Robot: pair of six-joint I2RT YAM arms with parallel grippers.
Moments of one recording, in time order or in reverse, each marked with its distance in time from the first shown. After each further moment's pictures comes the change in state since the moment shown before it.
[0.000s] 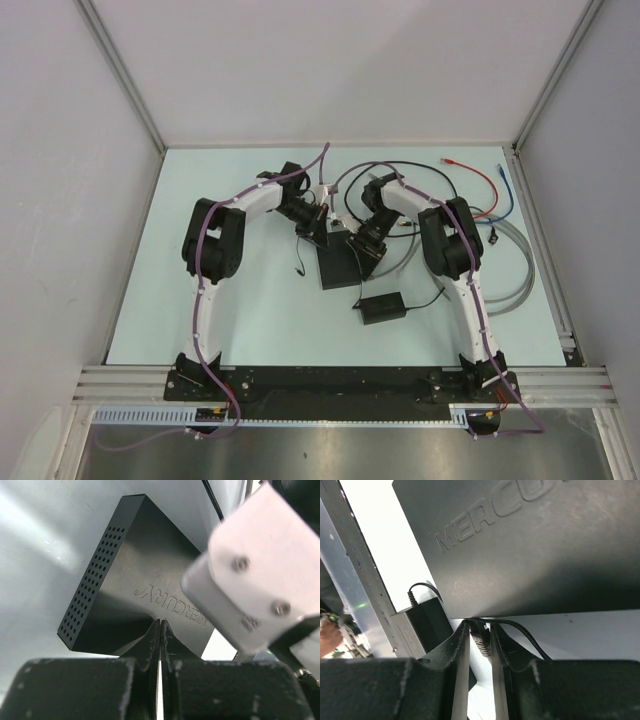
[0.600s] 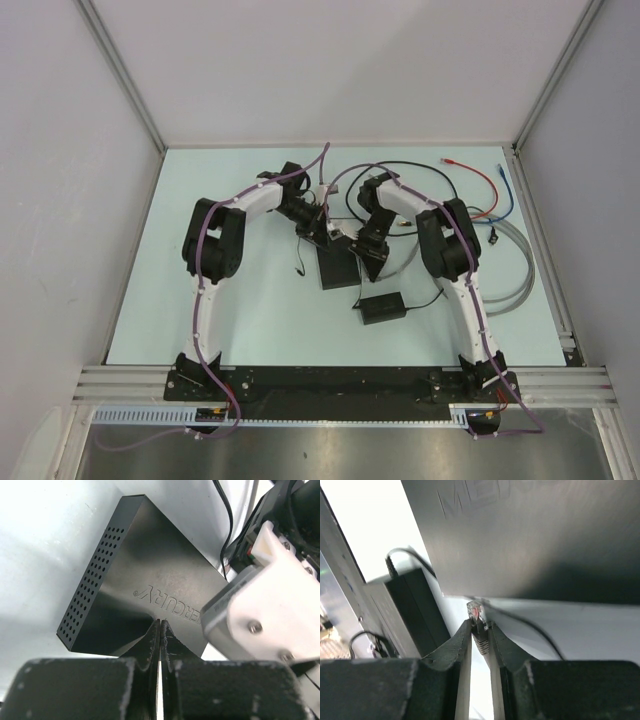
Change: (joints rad) left arm 0.000 0.002 0.002 -0.001 0.002 0.000; right arm 0.025 -0.002 0.036 -0.070 0.131 -0.174
